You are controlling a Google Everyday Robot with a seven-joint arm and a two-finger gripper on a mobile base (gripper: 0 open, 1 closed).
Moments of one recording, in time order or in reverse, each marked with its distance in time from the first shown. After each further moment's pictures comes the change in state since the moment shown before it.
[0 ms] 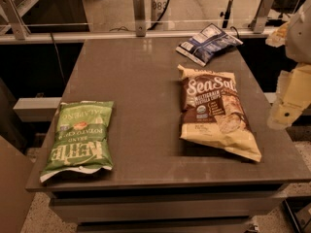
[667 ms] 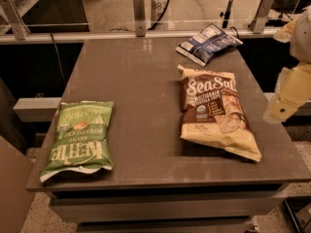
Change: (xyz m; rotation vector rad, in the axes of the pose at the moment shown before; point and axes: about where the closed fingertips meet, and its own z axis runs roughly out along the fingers) arm 0.004 -0.014 0.003 0.078 -0.042 0.068
